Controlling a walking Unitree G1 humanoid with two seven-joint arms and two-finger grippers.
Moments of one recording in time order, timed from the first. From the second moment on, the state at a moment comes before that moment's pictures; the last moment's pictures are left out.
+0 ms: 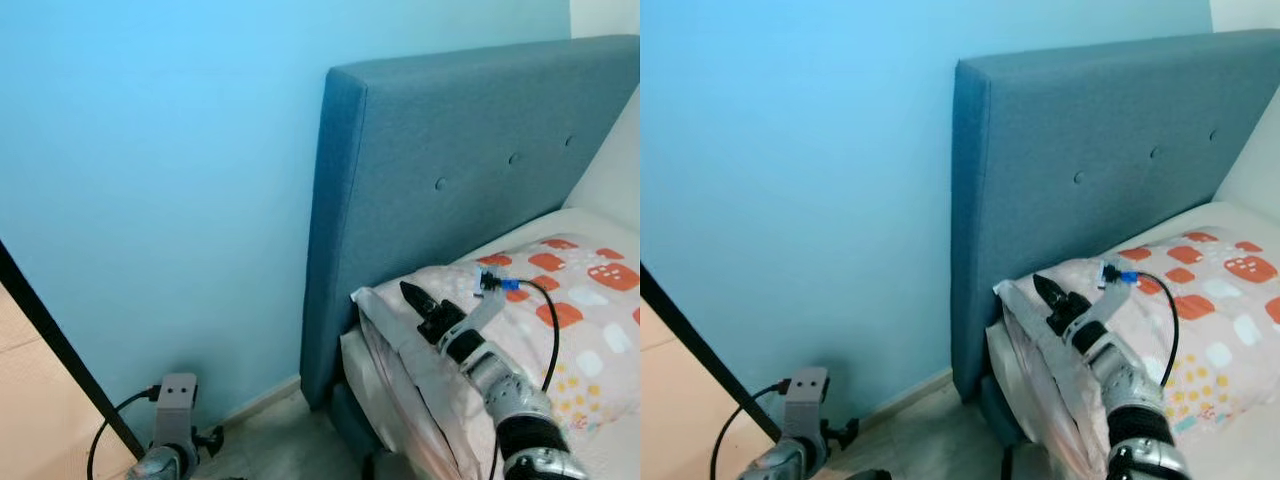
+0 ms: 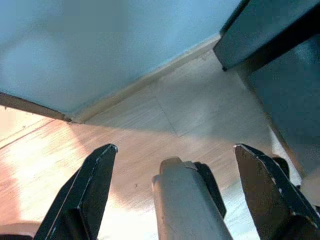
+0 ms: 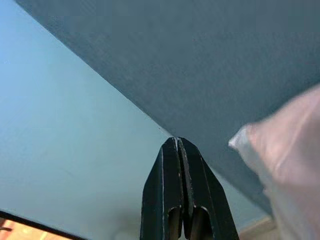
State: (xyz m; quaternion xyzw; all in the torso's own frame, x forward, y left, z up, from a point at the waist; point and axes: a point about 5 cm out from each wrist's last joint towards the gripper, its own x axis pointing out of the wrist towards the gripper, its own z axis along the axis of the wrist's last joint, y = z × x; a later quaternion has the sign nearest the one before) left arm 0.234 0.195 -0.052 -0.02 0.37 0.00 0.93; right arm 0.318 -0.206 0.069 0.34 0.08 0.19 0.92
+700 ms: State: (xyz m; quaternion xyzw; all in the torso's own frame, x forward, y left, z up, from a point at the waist) left arm 0.202 0.192 -0.073 -0.02 0.43 -0.02 0.90; right arm 0.291 -0.203 0.021 0.31 0.17 0.12 0.93
